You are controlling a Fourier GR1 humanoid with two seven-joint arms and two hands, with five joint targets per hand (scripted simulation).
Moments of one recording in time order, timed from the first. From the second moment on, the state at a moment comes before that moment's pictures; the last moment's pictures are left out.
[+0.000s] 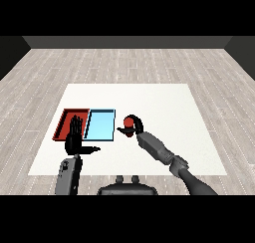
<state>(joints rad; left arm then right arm) 0.02 0.03 0.06 -1.64 0.13 -0.10 -0.46 -0.83 -0.01 0.81 -0.46 -1.02 -0.46 -0.56</state>
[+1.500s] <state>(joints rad) -0.02 0.01 -0.10 -1.75 0.07 -0.05 -0.28 -0.70 -0.21 0.67 -1.11 -0.73 -0.67 -0.52</state>
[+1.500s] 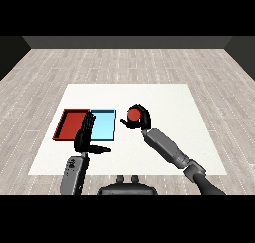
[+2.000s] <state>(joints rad) -0.08 0.00 -0.25 -1.69 0.01 0.06 -0.21 -0.58 -0.26 0.63 -1.38 -0.58 -0.70 -0.42</state>
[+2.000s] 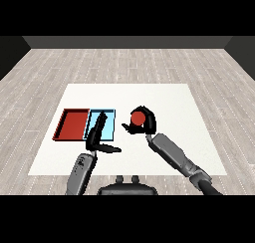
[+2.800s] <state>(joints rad) -0.22 0.00 -0.40 -1.44 0.07 0.21 -0.24 -0.45 -0.16 0.56 -1.51 -0.34 -0.60 -0.37</state>
